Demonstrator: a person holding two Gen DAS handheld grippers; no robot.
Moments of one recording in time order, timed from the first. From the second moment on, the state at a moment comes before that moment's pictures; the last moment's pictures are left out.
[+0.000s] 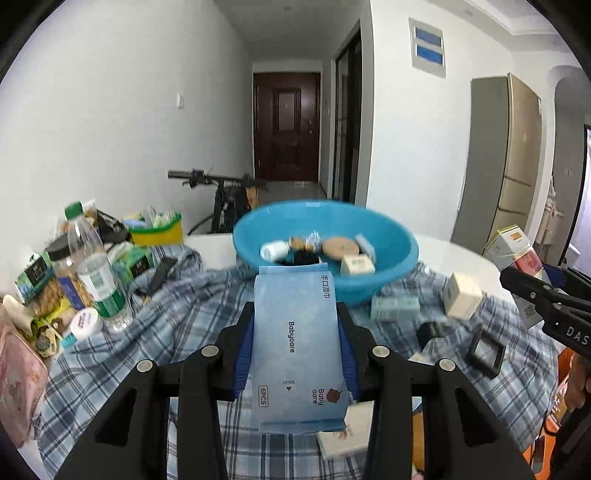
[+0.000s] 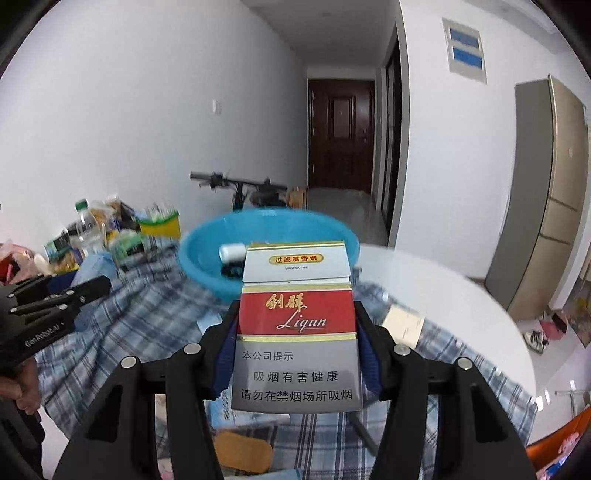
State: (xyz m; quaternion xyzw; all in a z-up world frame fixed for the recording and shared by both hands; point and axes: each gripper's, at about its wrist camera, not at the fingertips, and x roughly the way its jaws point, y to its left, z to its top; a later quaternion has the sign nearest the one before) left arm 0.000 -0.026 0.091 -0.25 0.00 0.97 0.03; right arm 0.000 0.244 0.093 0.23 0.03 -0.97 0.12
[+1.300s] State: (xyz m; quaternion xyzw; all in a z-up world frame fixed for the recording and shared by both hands) left arm -0.041 -0.022 0.139 -0.19 -0.02 0.98 0.04; right arm -0.028 0.224 0.140 0.16 0.04 -0.98 0.14
